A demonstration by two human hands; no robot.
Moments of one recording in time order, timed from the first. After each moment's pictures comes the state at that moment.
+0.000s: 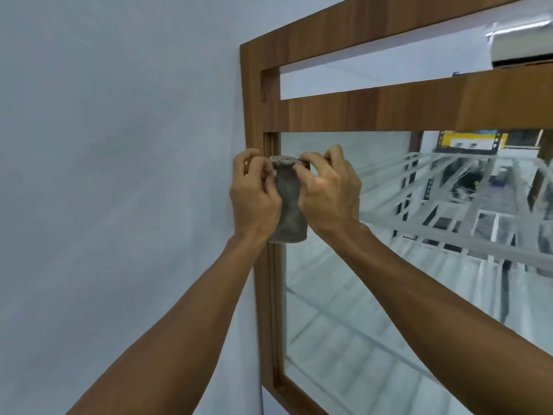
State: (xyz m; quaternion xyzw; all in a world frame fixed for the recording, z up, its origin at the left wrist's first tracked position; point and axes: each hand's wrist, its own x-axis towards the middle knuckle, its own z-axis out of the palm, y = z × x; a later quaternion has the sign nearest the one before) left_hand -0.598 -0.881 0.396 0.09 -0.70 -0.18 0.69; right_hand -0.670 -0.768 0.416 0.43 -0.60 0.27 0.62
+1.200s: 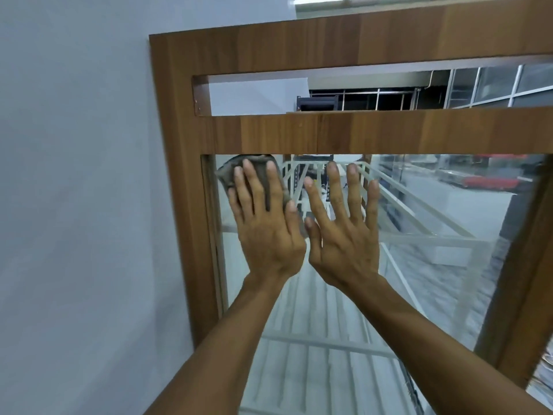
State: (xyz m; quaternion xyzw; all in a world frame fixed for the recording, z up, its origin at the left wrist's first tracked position) left_hand -0.673 -0.848 0.382 -0.05 -0.74 -0.20 0.64; right_hand -0.680 -0.718 0.383 0.20 -0.75 0.02 0.63
